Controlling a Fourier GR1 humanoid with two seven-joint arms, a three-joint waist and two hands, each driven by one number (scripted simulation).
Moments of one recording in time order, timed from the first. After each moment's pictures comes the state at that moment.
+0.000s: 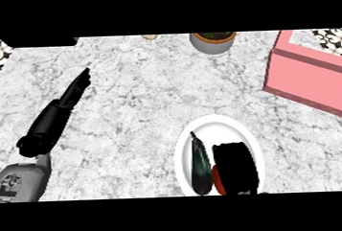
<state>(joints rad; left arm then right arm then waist) -0.21 0.33 -0.07 -1.53 -0.06 -0.13 -0.09 -0.14 -0.24 0.71 -1.62 1.13 0.33 0.73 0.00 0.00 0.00</state>
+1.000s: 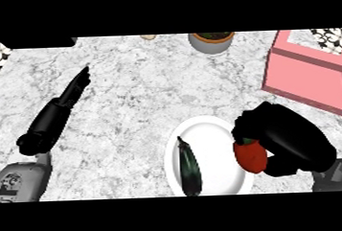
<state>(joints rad) -0.21 0.31 -0.05 -1.53 -0.07 -0.14 -0.08 -0.27 -0.59 0.42 -1.83 0.75 0.12 -0.25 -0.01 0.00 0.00</state>
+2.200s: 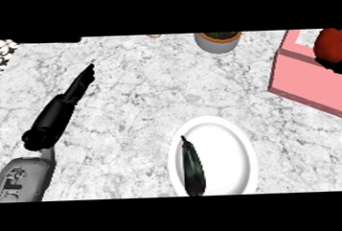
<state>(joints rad) -0.25 0.29 -0.04 -1.51 -0.09 -0.18 -0.09 -0.69 -0.69 -0.10 -1.12 0.58 0.18 -0.18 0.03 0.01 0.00</state>
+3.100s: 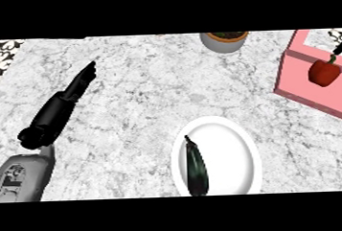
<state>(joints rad) -0.27 0.29 -0.03 -1.51 -0.09 -0.21 -0.09 -0.90 -0.84 0.07 -0.45 0.81 0.40 -0.62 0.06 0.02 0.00</state>
